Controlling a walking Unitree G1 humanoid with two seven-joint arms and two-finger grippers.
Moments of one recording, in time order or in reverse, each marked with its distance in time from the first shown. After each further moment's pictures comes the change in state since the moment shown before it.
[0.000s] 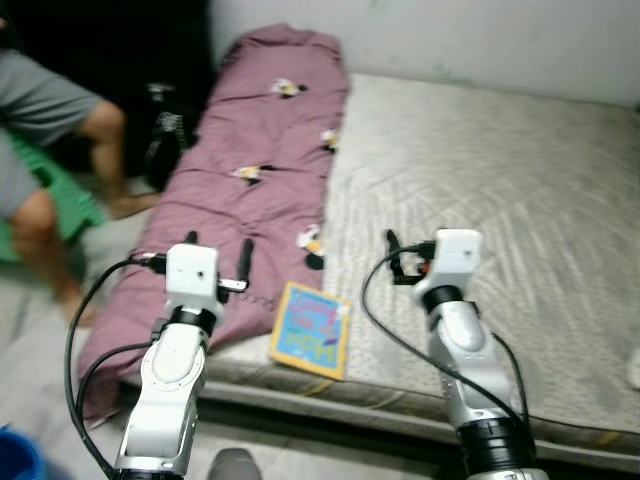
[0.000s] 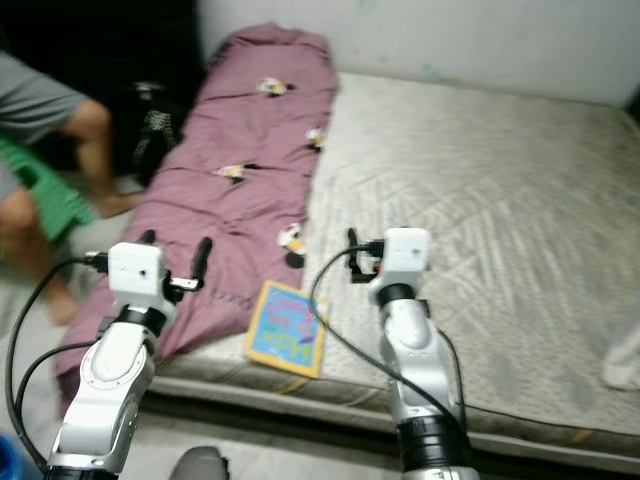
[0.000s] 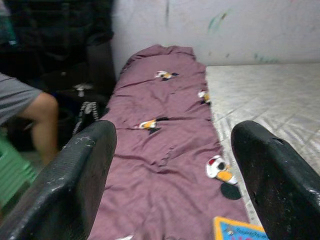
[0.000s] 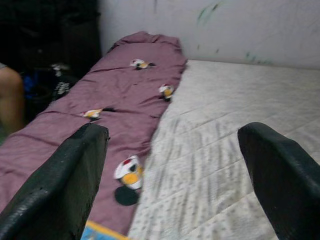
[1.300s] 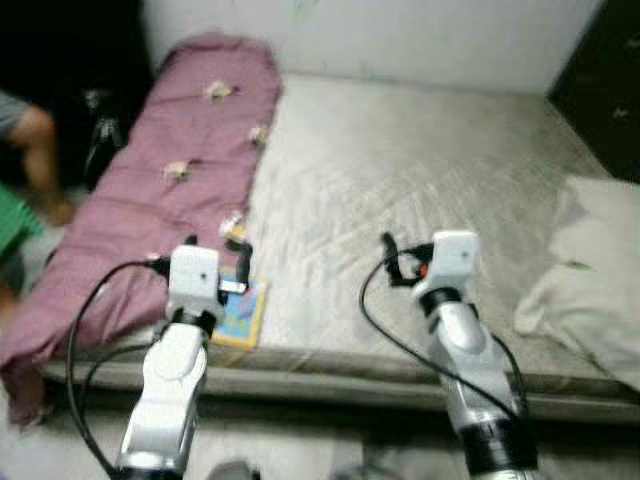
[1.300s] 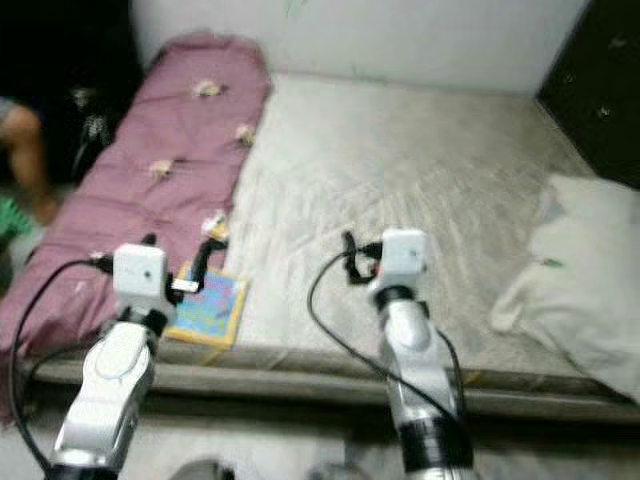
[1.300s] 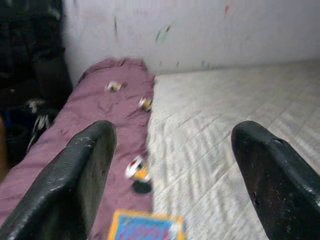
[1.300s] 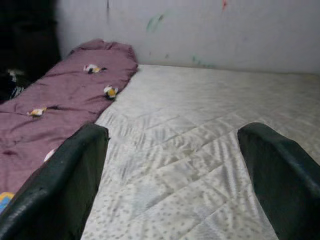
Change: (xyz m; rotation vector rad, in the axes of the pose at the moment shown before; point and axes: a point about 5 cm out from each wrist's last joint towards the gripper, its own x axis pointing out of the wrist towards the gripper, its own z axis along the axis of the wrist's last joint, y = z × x) left arm 0.005 -0.002 -0.001 0.019 0.002 -0.006; right arm 0.001 -0.003 0.002 -0.018 -0.003 0.014
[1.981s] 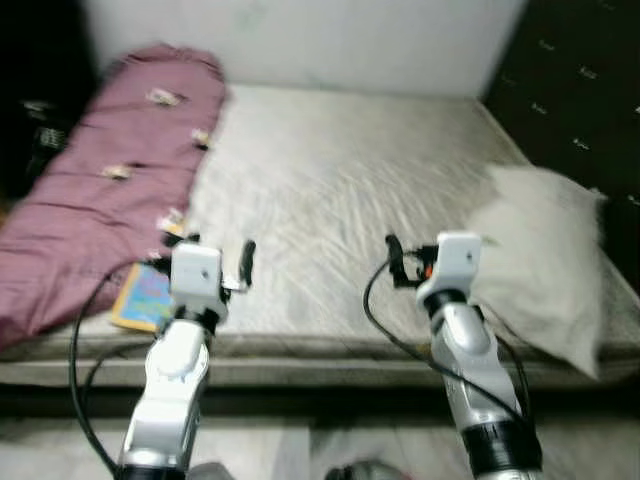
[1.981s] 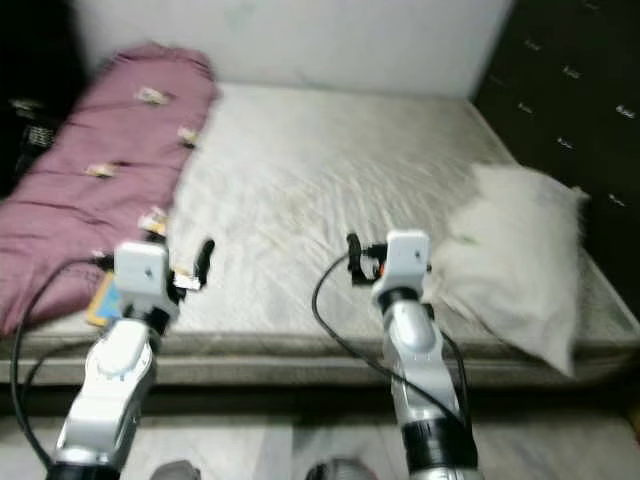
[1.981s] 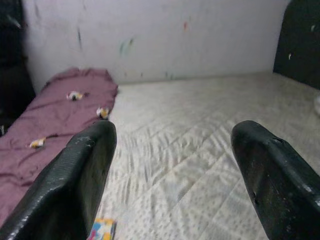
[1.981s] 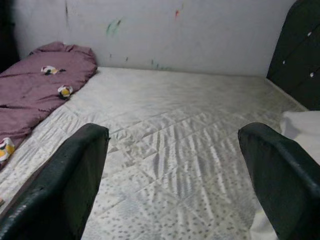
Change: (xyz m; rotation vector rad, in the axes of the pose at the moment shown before) left arm 0.001 -0.003 0.001 -0.020 -0.009 -0.001; right arm -0.003 -0.007 -0.004 -0.009 0.018 -0.019
